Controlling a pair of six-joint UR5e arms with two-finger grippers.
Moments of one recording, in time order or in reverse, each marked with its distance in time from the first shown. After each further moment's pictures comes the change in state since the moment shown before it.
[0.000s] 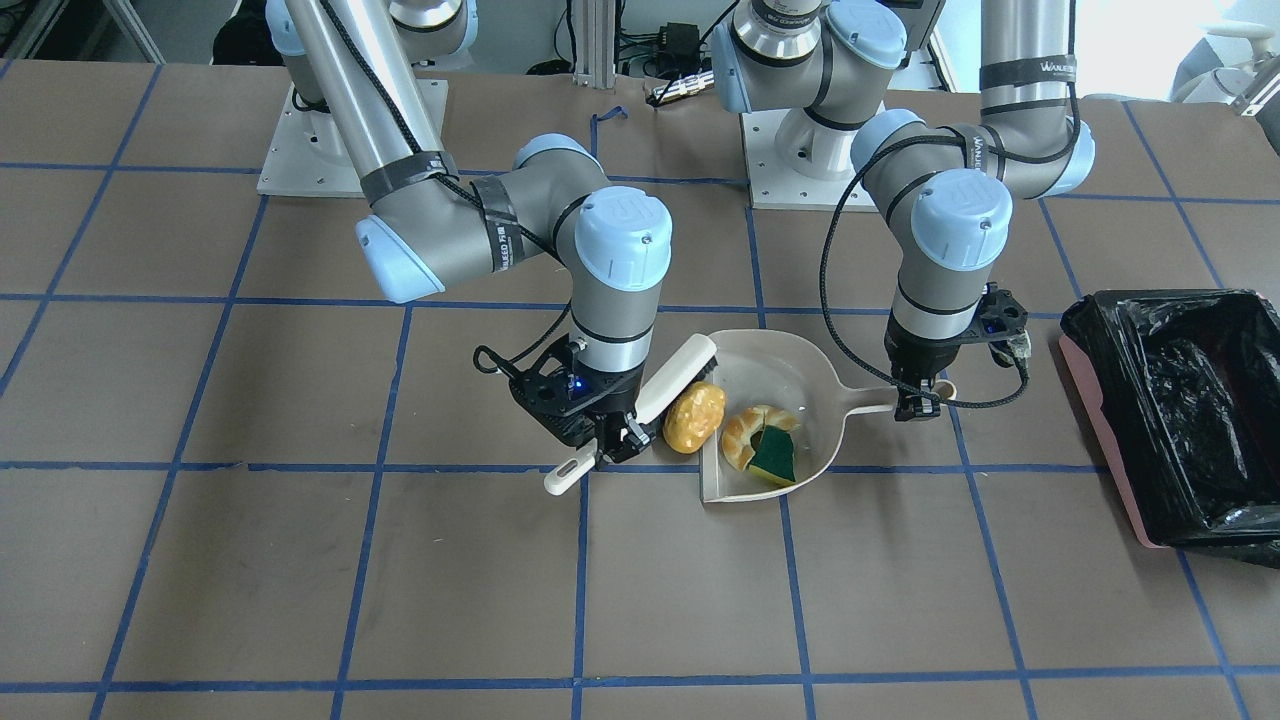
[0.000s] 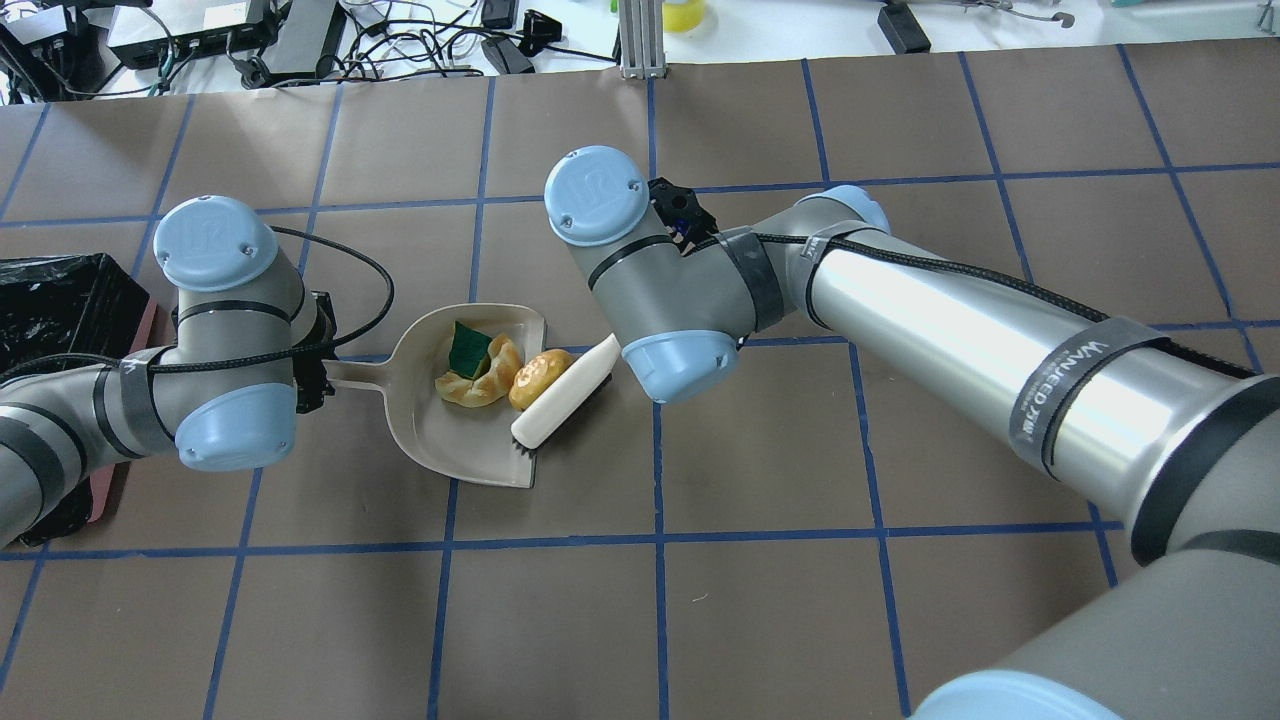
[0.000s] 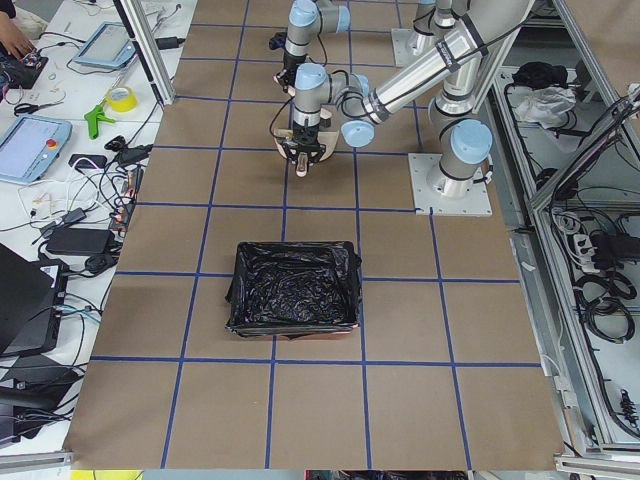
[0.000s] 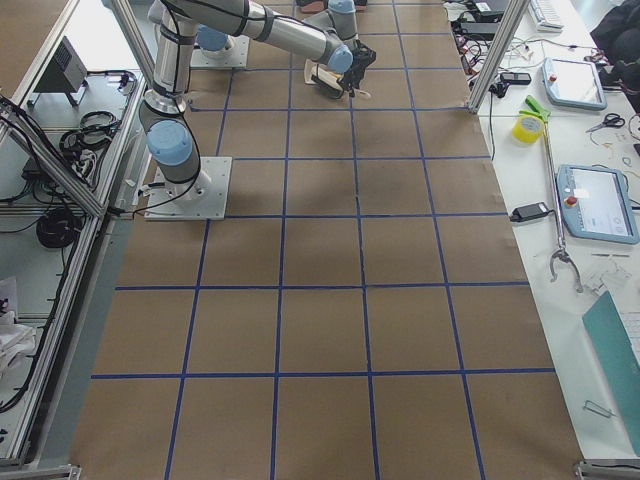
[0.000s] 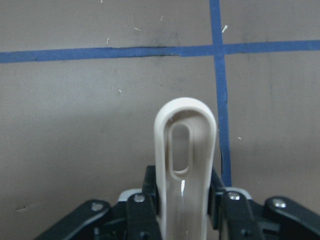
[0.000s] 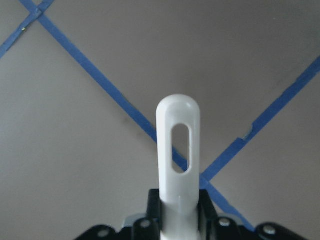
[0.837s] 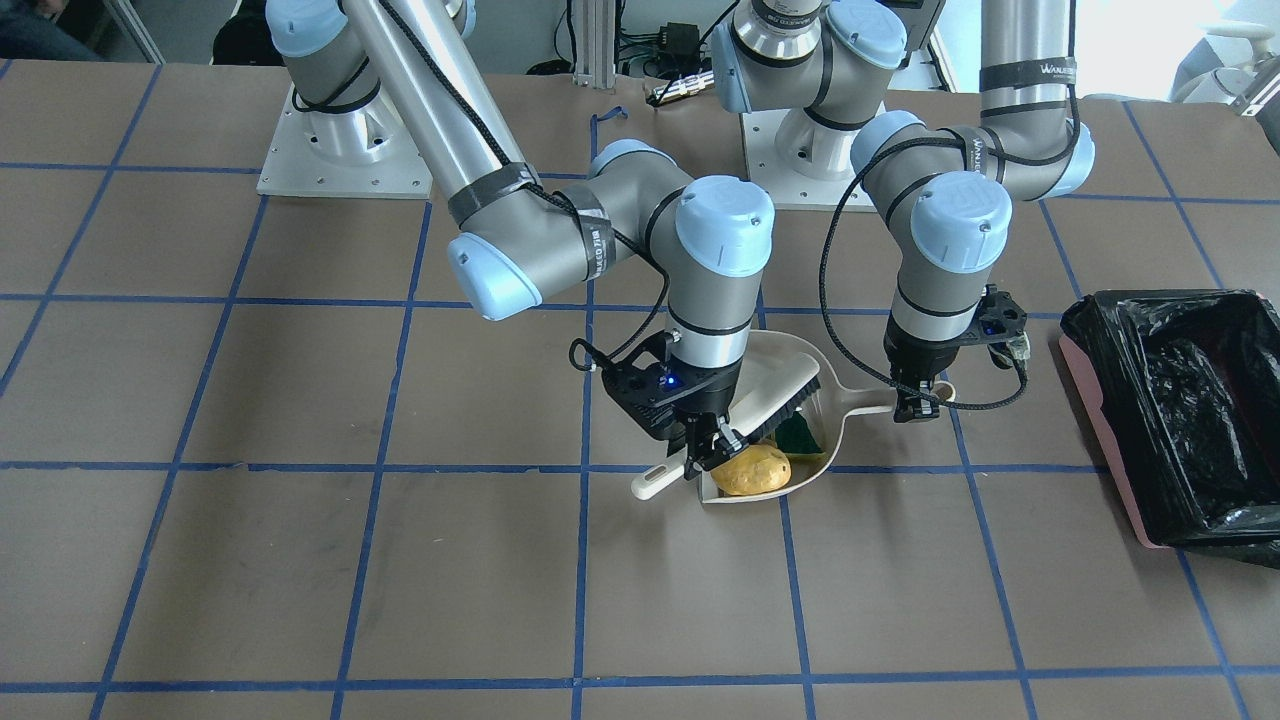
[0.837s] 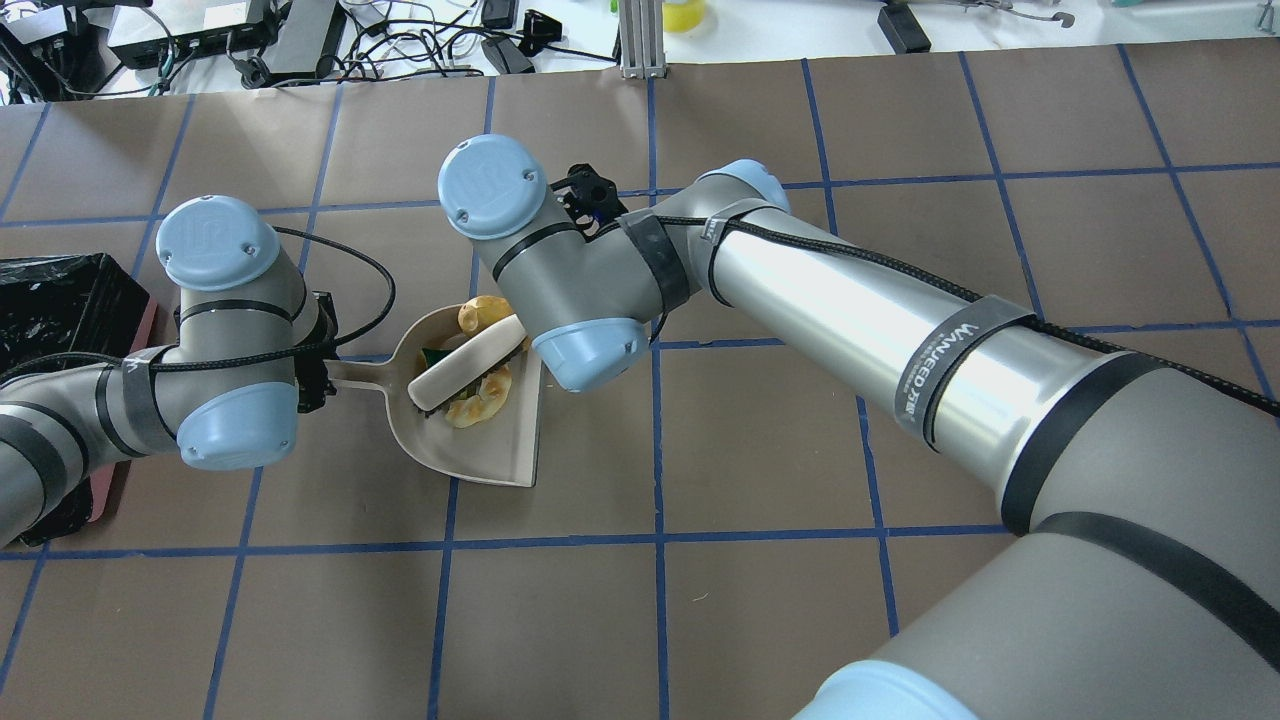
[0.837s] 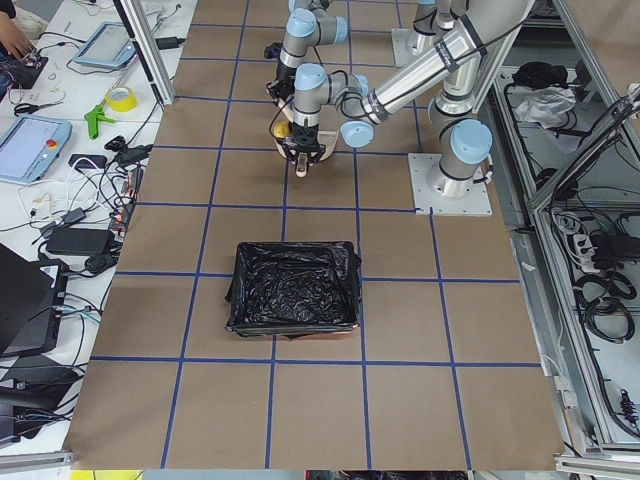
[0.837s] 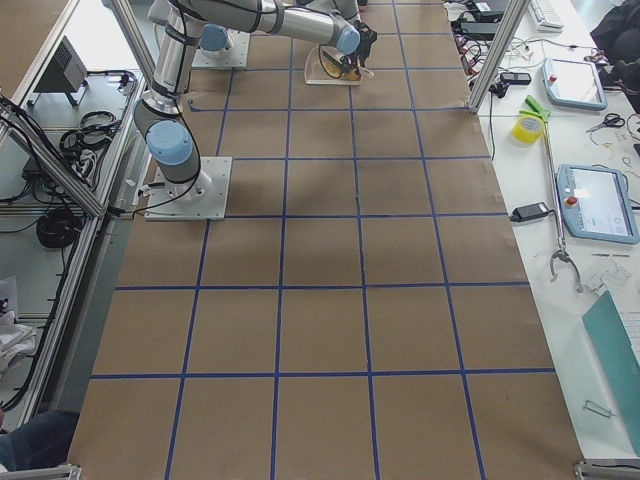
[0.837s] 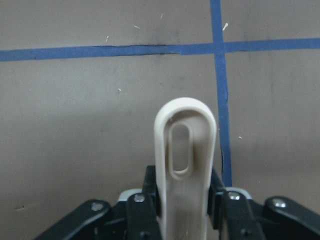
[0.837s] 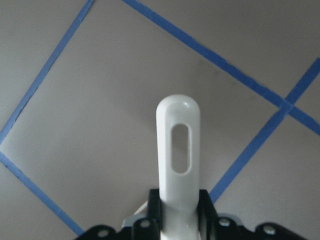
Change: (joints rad) left arm -0.001 -0.003 0.003 0.000 -0.001 0.001; right arm 0.113 0.089 -0.174 0.015 -0.001 0.249
